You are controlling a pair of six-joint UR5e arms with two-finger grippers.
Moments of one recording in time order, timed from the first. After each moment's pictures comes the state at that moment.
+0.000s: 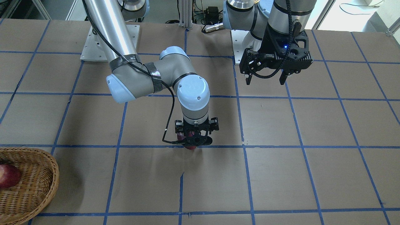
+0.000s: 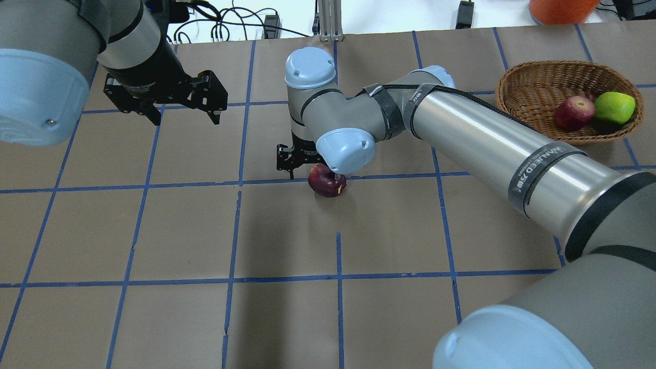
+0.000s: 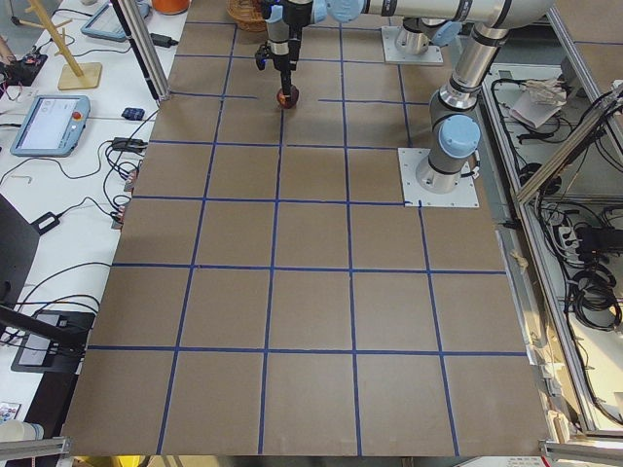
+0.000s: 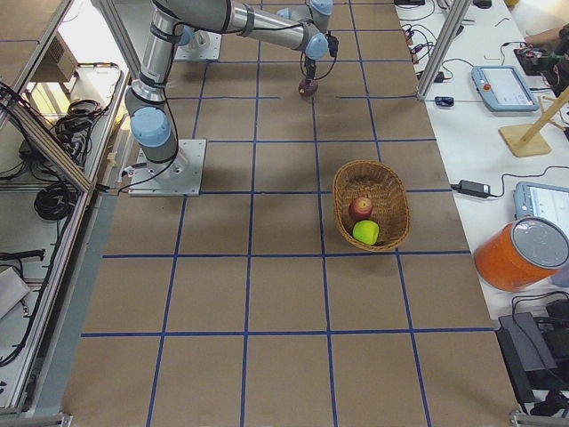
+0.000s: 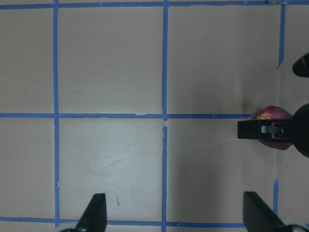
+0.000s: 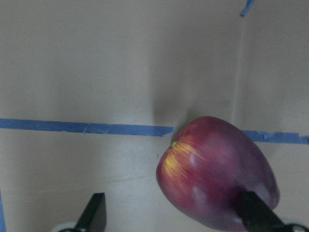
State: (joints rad) left arm -1.64 -1.55 -1.60 -1.47 1.62 -0.06; right arm 2.01 -1.02 1.51 -2.02 -1.48 0.35
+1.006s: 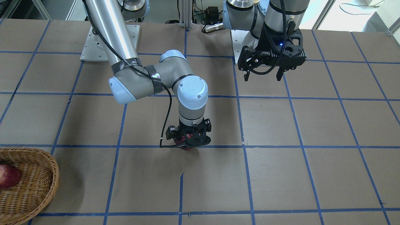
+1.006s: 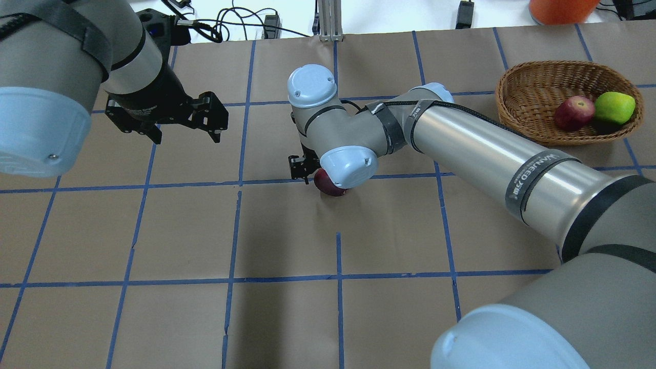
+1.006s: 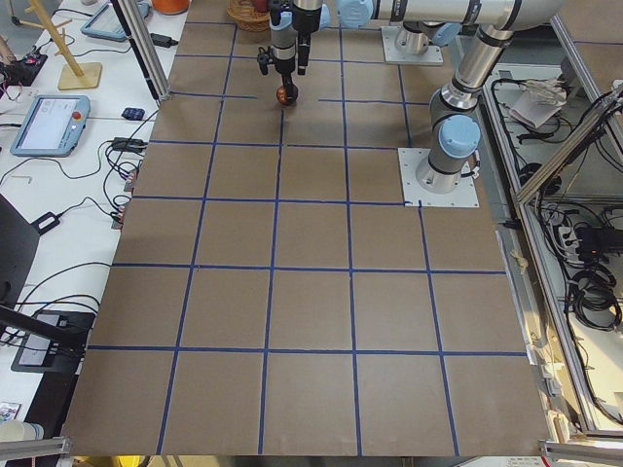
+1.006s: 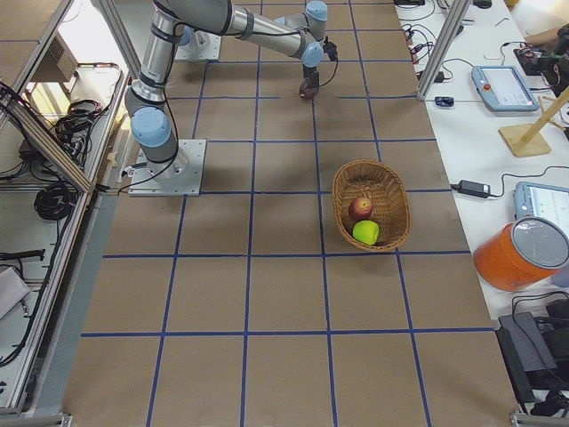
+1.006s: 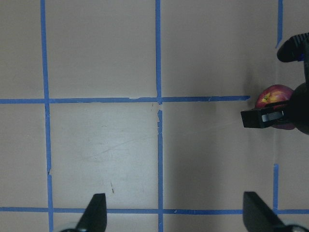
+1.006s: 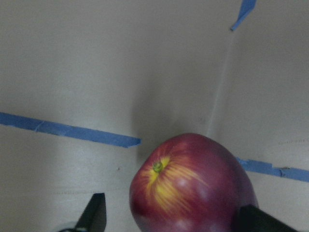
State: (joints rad) left arm -1.64 -1.50 -1.67 -1.45 1.62 -0.07; right arm 2.01 -1.01 1.57 -2.12 -1.59 0.22
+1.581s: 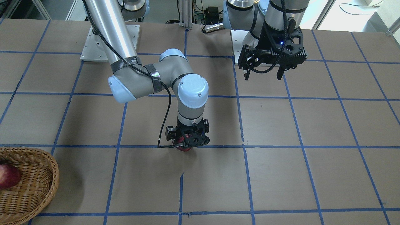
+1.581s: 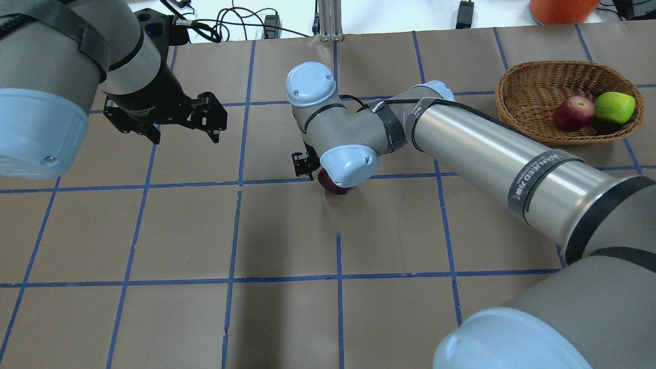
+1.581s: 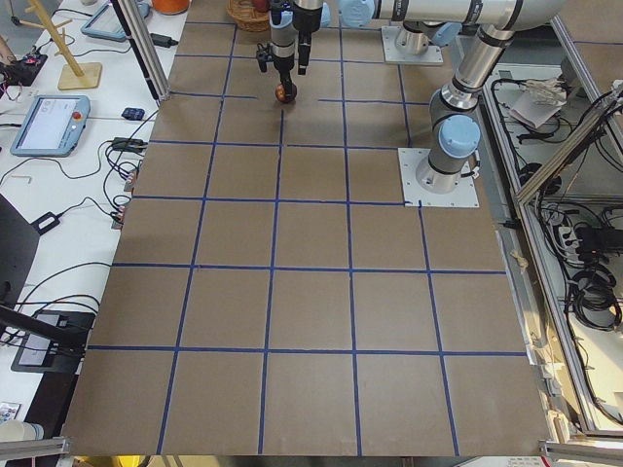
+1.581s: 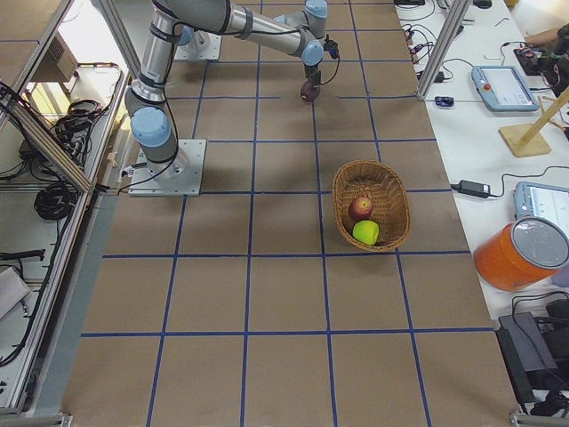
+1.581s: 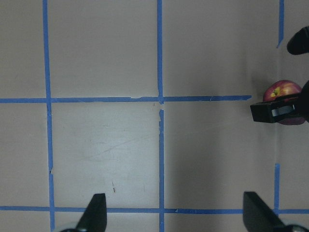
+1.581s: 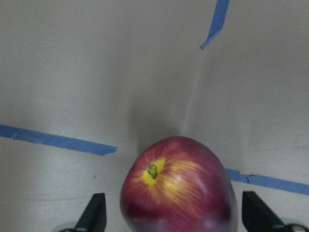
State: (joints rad) left arm -1.64 -1.50 -1.67 -1.45 1.62 -0.07; right arm 2.01 -1.01 1.57 -2.12 -1.65 0.20
